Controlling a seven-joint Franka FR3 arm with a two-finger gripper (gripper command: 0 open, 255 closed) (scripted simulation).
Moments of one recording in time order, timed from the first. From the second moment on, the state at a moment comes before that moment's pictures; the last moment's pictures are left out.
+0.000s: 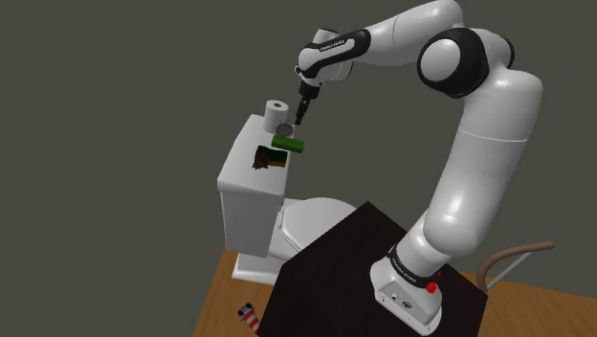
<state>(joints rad) 0.03 0.31 -0.24 -1.84 0.13 2.20 -0.90</state>
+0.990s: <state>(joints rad) -0.01 0.52 -0.19 -1.67 0.20 2.26 -1.02</state>
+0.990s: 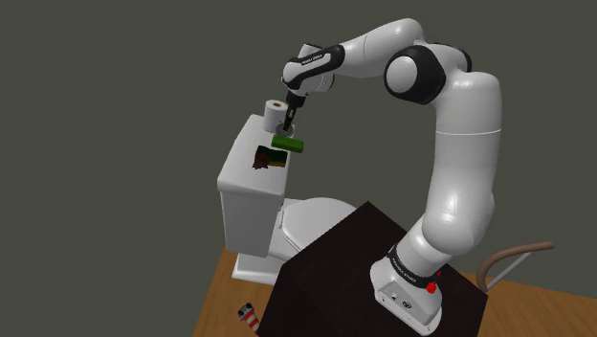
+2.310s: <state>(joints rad) 0.00 0.46 -0.20 -1.62 0.17 2.15 -1.00</state>
